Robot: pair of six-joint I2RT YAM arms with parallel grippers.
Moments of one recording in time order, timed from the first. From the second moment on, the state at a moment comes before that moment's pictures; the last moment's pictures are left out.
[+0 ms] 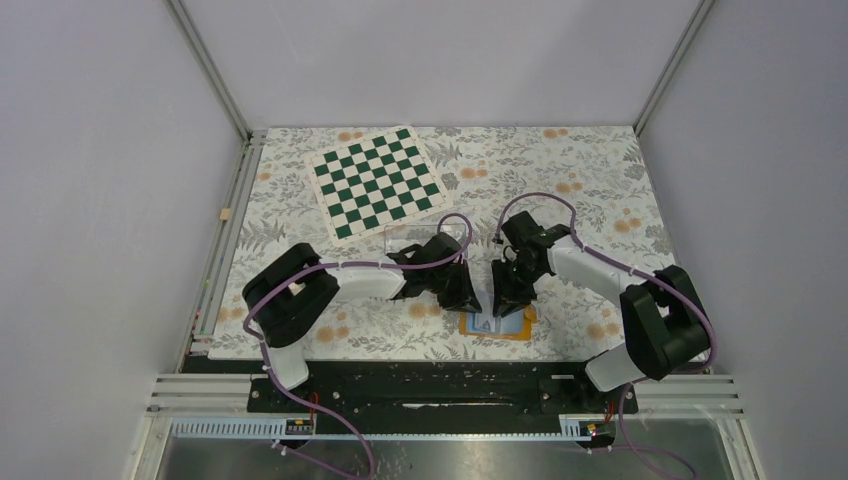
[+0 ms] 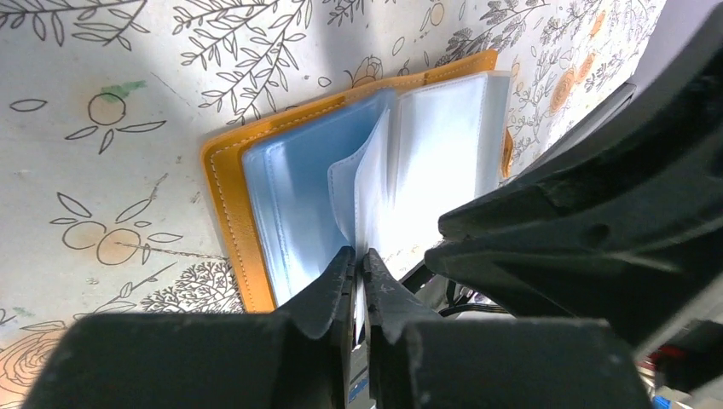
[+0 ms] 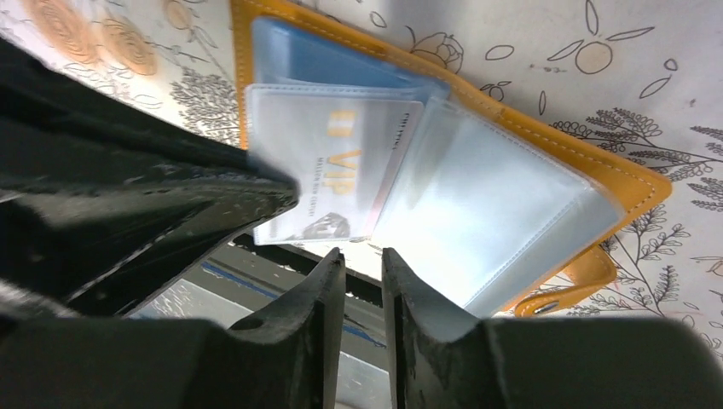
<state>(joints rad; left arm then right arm) -0.93 1.80 0.97 0.00 0.35 -1.02 0.50 1.51 0.86 -0.78 -0.35 0.40</state>
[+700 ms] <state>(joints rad) -0.93 1.82 1.27 -0.46 0.21 -0.91 0.42 1.30 0.92 -0.87 -0.29 0.39</state>
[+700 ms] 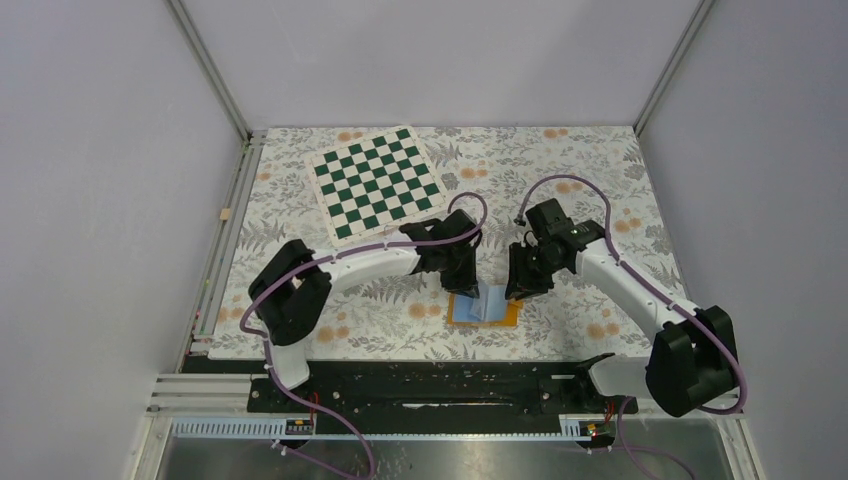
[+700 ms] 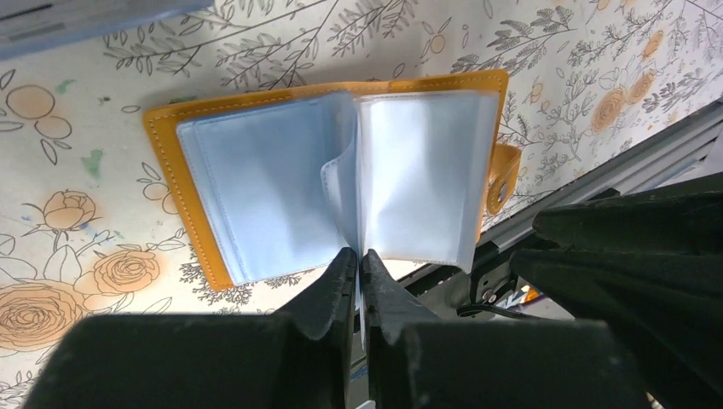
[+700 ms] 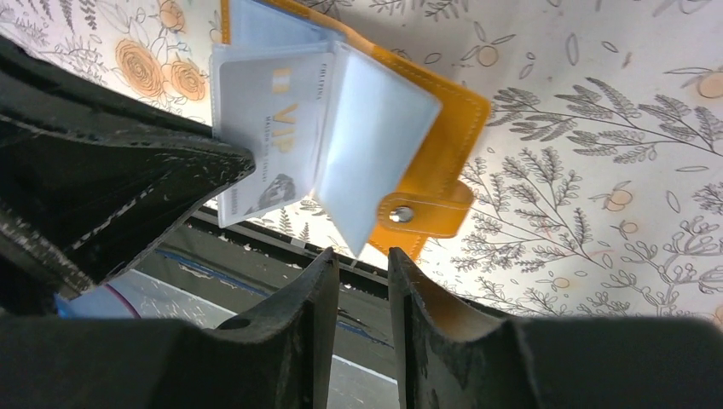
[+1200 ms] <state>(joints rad) -1.00 2.03 1.66 -0.88 0.09 -0.78 0.37 1.30 0.92 -0.88 -0.29 0.38</state>
